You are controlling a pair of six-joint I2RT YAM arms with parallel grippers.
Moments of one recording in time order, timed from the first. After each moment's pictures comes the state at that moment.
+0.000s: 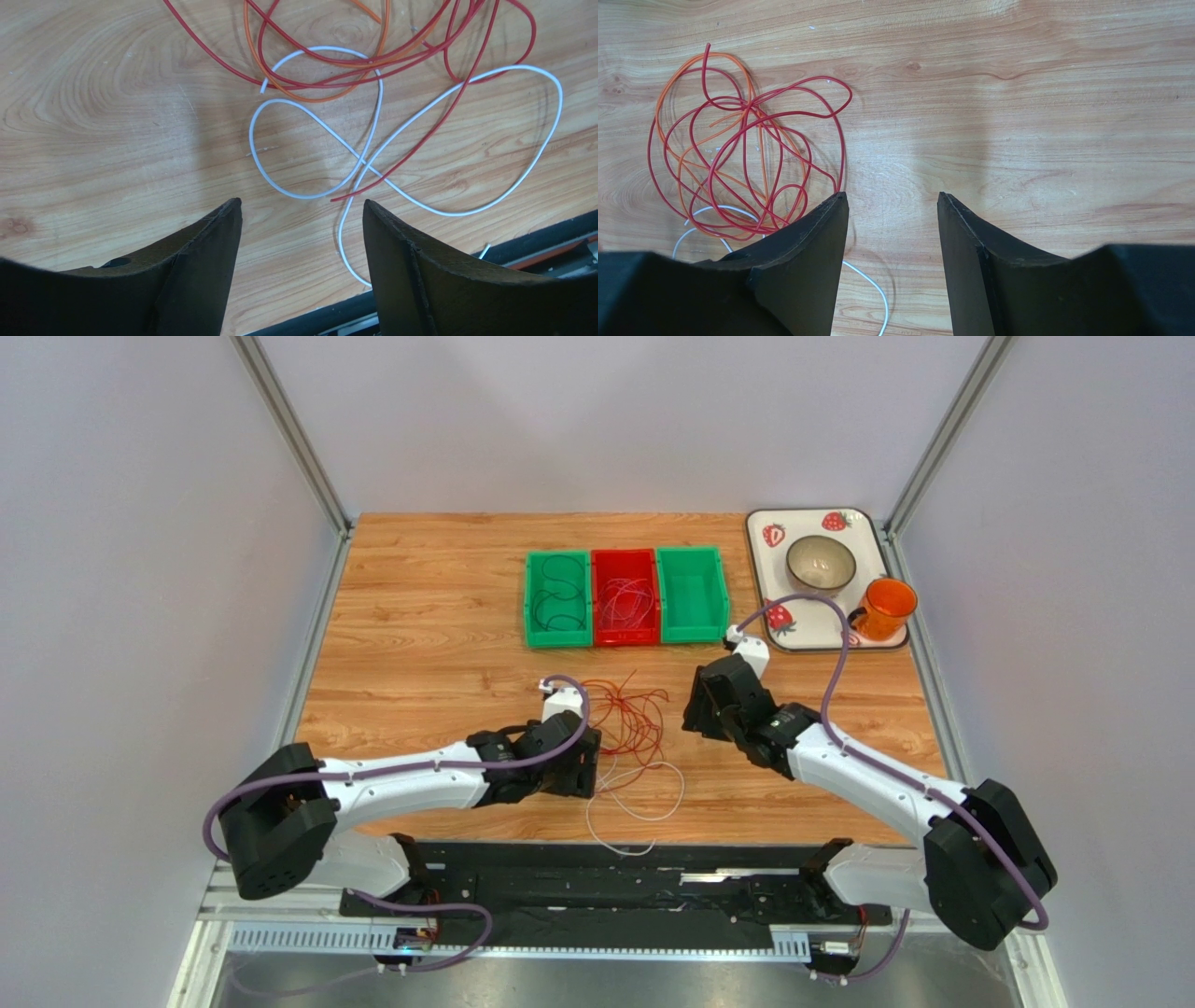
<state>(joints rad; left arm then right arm) -1.04 1.33 0.68 -0.32 -0.28 -0.74 0.65 1.22 0.67 -0.27 0.30 0.70</state>
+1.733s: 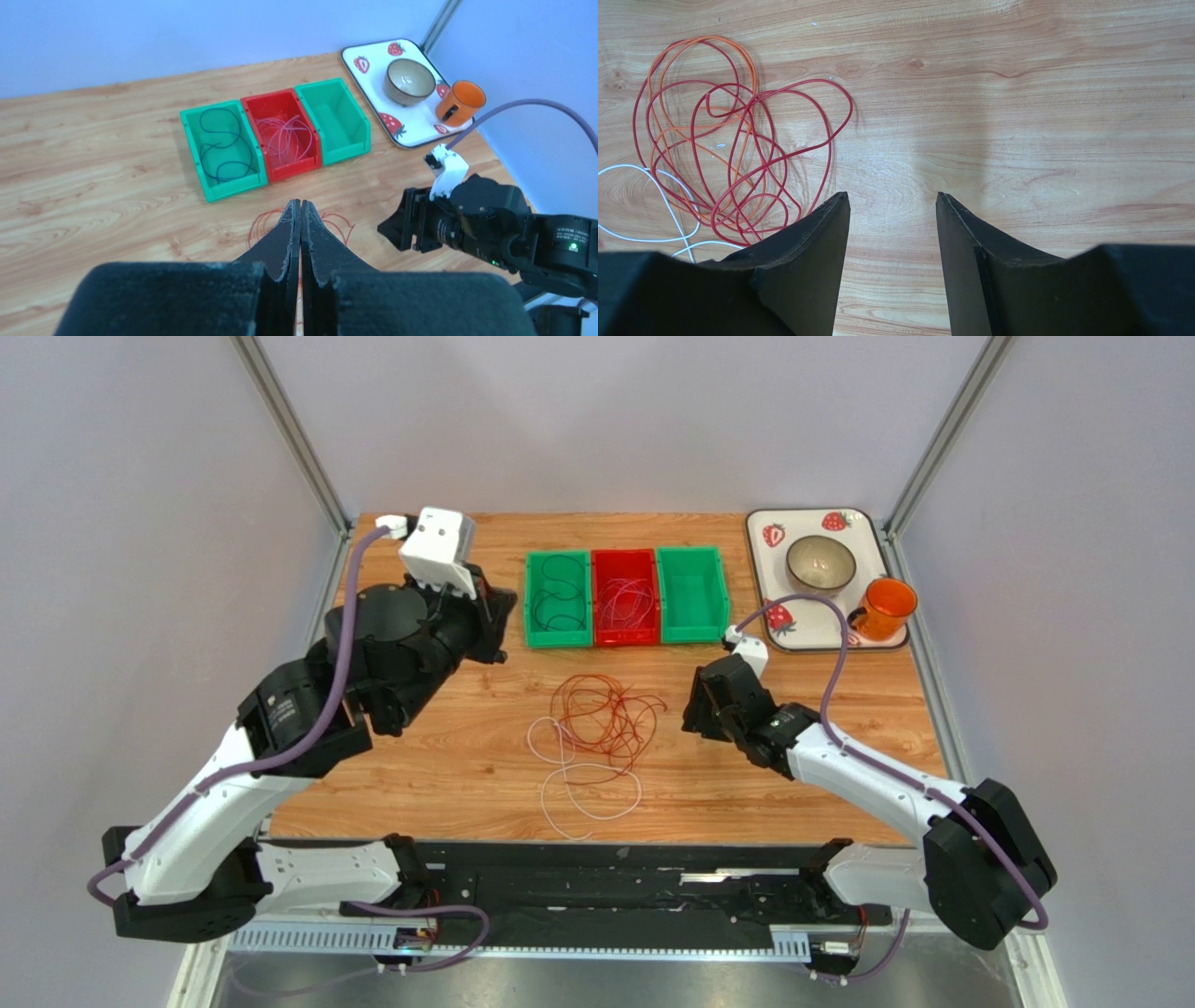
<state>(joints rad) -1.04 1.05 1.60 -0.75 -0.60 -0.30 0.65 1.22 0.67 -0.27 0.29 0.69</state>
